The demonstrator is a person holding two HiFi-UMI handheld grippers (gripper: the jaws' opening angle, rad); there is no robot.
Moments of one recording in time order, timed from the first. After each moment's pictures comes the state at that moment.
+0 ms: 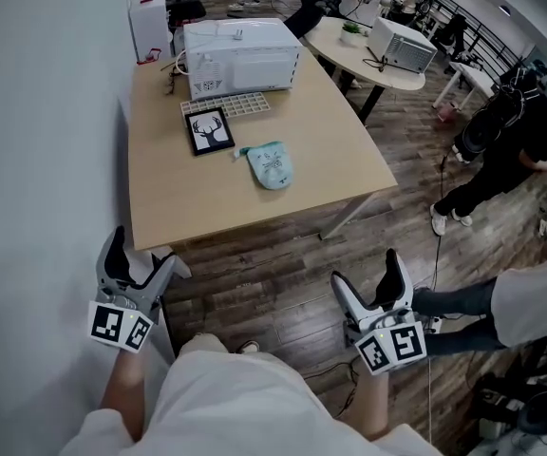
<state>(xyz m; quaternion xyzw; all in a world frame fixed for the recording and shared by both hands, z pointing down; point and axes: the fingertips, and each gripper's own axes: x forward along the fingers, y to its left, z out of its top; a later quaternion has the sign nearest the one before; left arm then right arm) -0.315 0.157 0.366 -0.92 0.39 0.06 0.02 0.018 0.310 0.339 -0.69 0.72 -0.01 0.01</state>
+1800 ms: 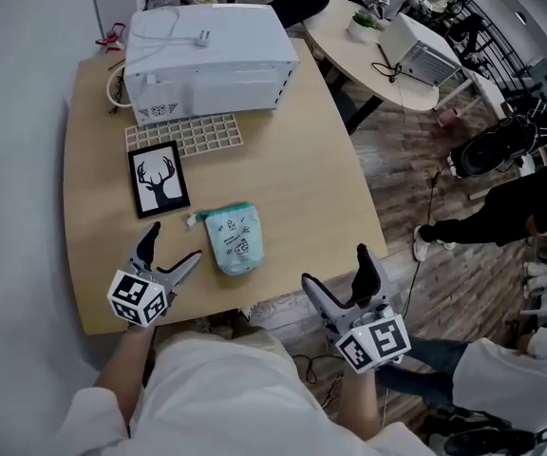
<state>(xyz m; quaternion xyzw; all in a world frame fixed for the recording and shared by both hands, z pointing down) -0.065 -0.146 0.530 -0.94 0.28 -0.06 -0.15 0.160 -0.022 0.378 -0.63 0.76 -0.09 -0.06</state>
